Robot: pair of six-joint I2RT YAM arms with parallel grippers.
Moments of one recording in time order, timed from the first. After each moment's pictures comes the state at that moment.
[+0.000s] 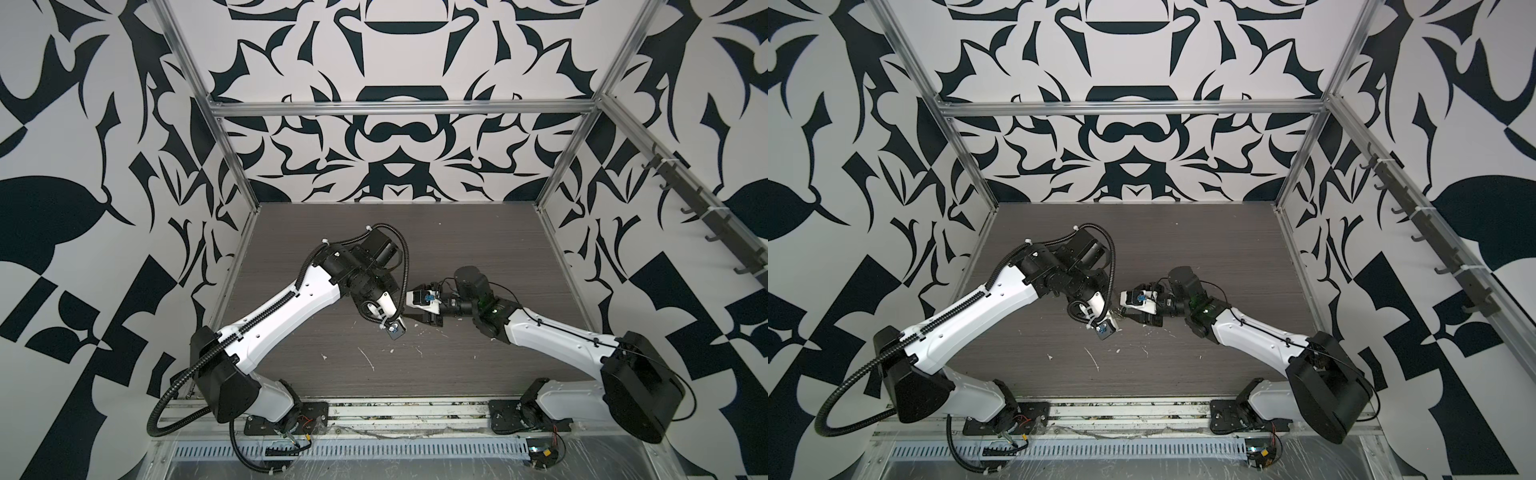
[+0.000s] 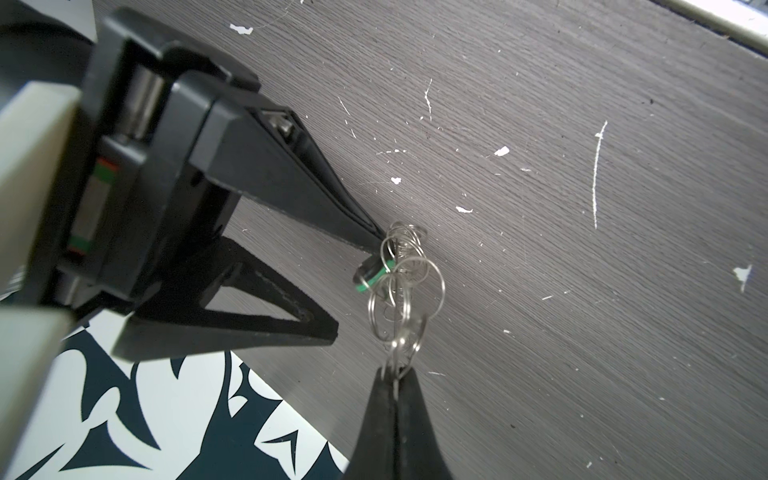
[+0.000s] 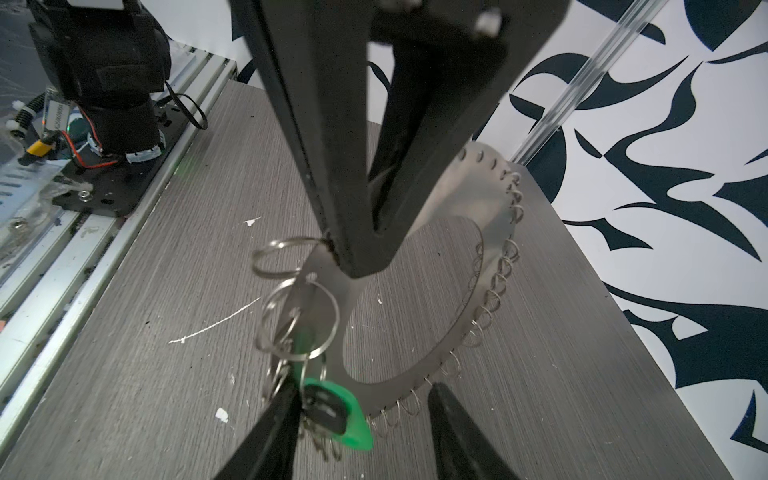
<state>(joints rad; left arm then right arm) -0.83 1.46 1.45 -1.14 0.18 1.87 0.69 1.30 0.66 0.19 -0.65 -0.63</state>
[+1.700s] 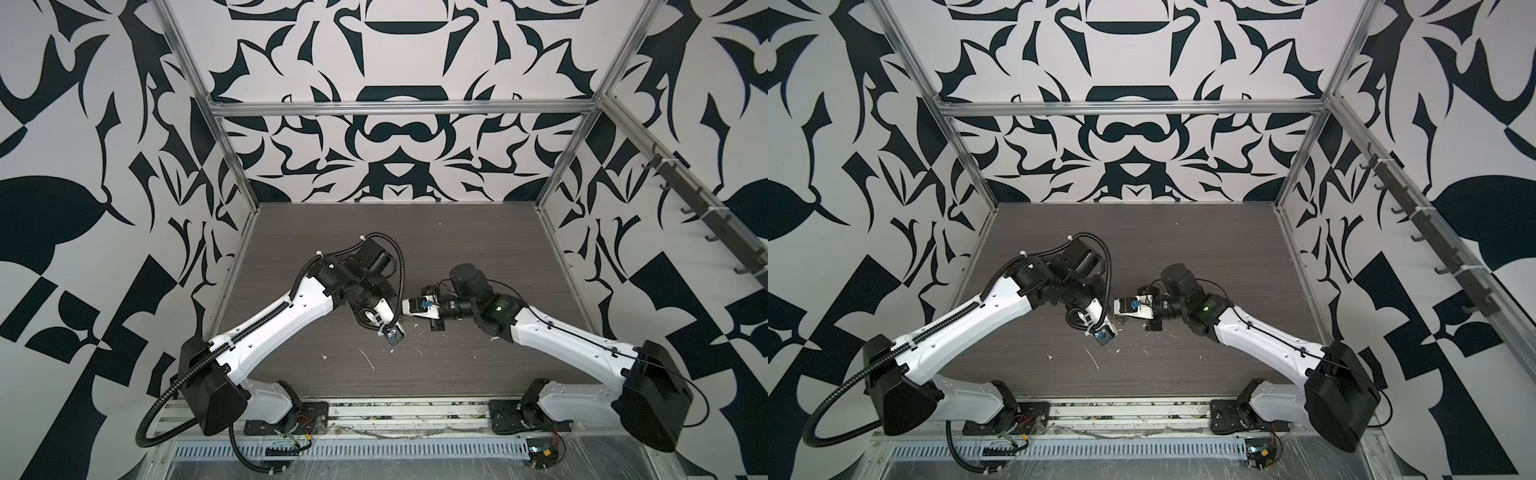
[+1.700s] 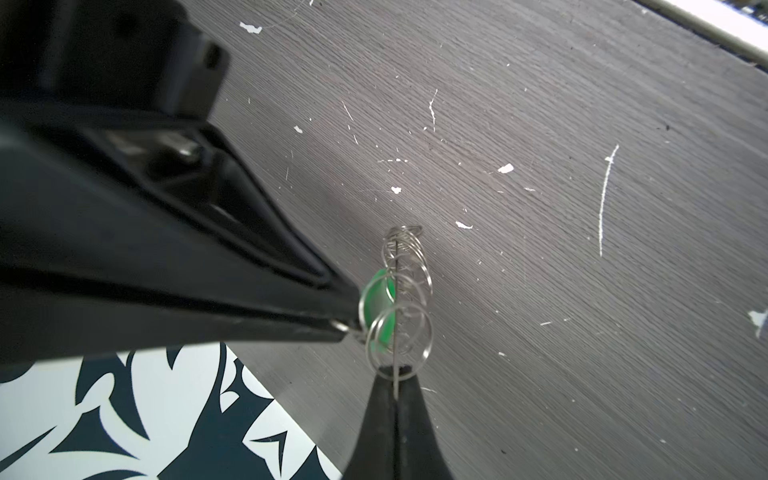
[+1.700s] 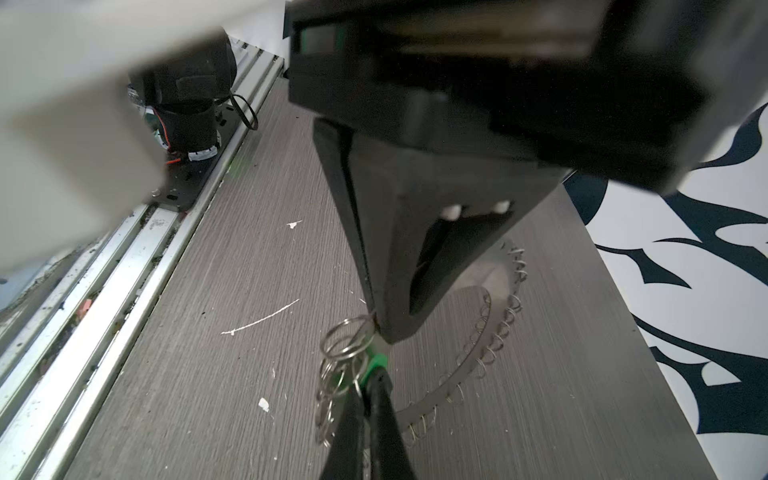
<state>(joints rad) -0.81 1.37 1.28 -1.00 0.21 1.81 0.75 1.22 0.78 -0.10 -0.62 -0.73</state>
